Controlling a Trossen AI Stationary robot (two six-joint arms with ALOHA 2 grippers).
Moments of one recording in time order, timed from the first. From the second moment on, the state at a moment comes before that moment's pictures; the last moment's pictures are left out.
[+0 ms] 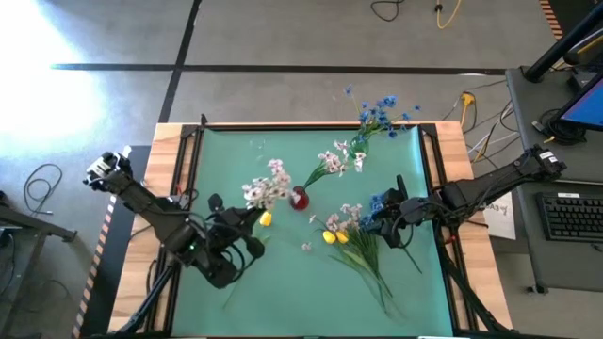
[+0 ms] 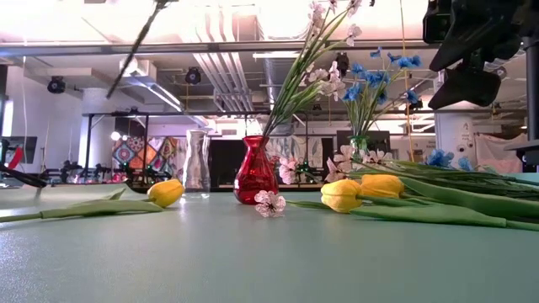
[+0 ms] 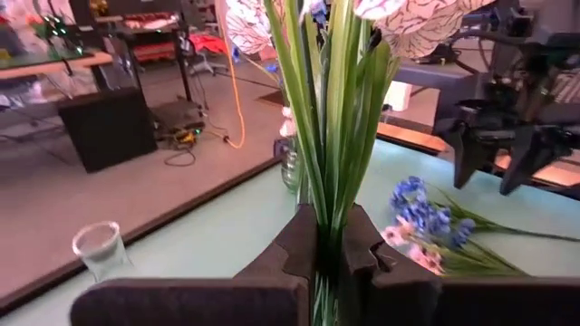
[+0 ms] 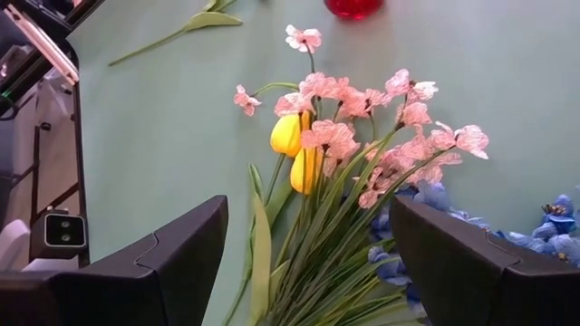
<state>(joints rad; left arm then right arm) -0.66 1.39 1.15 -0.67 -1.35 -0.90 0.32 0.90 0.60 -0.44 0.20 0.85</state>
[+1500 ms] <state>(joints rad) -0.06 1.34 0.54 1.16 -0.35 0.10 0.32 0.90 0.60 -0.43 0.26 0.83</state>
